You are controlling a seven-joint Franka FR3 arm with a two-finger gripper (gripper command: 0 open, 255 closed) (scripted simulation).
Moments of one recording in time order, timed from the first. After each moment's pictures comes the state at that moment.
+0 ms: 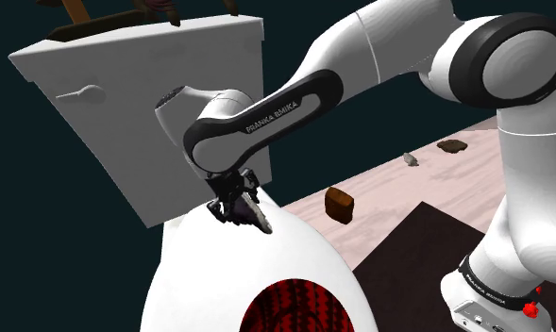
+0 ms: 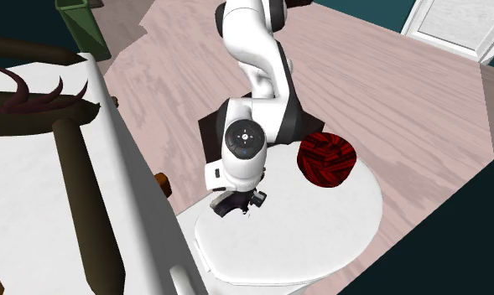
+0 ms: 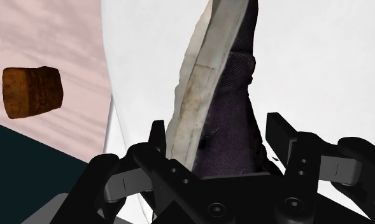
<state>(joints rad) 0.29 0.45 0.47 -1.59 -0.26 1.73 0.62</state>
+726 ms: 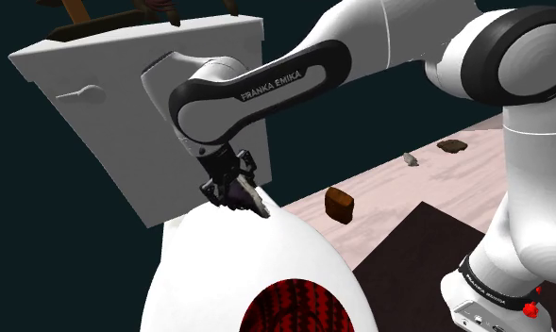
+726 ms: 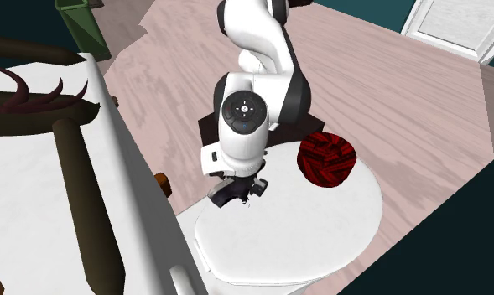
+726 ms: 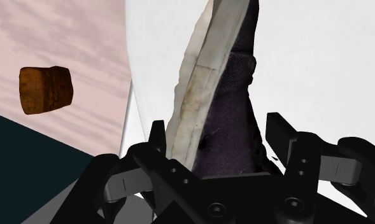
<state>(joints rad) 0.29 0.42 0.48 -1.49 -0.24 1.60 0.60</state>
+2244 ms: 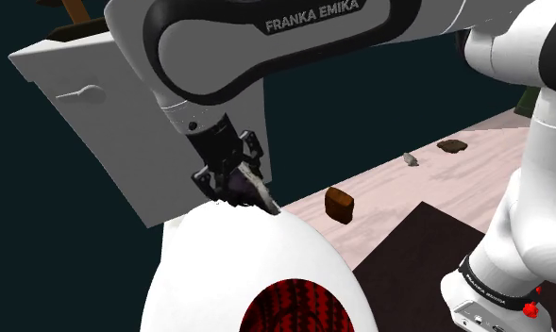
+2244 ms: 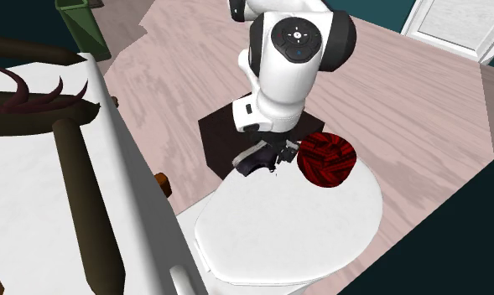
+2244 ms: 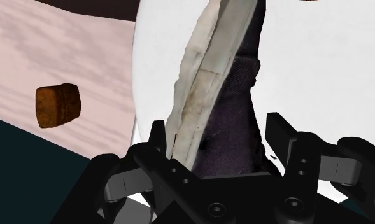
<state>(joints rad) 0.32 0.25 0.53 -1.49 -0.15 1.44 0.67</state>
